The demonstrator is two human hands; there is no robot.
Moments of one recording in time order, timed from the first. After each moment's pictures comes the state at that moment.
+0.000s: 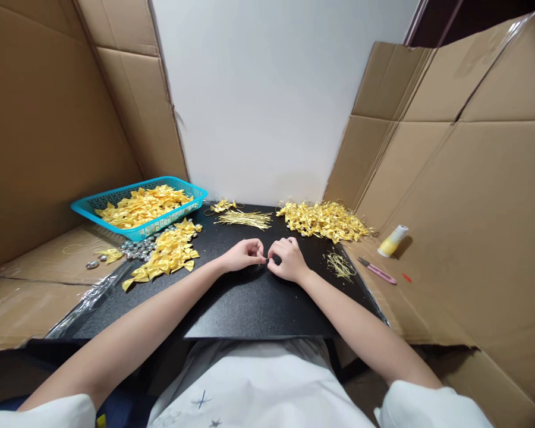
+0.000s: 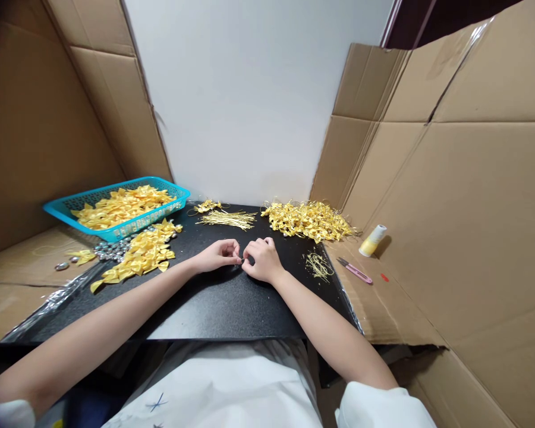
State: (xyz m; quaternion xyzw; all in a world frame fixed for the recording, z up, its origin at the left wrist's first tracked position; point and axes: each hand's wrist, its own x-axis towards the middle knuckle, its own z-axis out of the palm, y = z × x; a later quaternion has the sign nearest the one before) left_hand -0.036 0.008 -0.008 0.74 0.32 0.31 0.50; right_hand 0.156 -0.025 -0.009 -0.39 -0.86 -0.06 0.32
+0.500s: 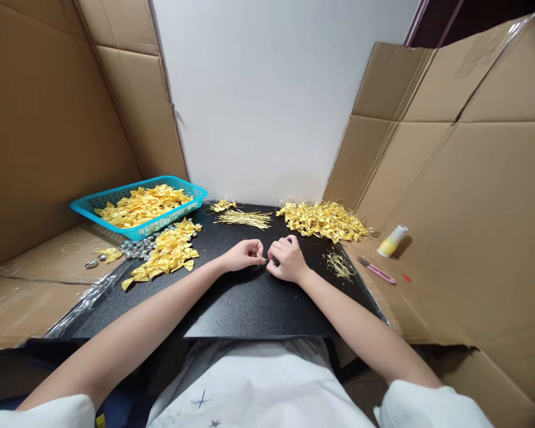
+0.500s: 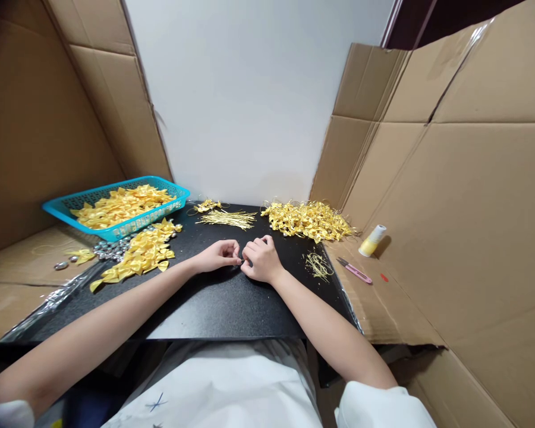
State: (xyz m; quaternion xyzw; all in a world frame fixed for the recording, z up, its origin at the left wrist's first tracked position) left_hand -0.035 0.009 -0.011 0.75 0.31 0.30 0.50; right_hand 0.157 -0.023 -0.011 -0.36 -0.87 -0.13 0.30
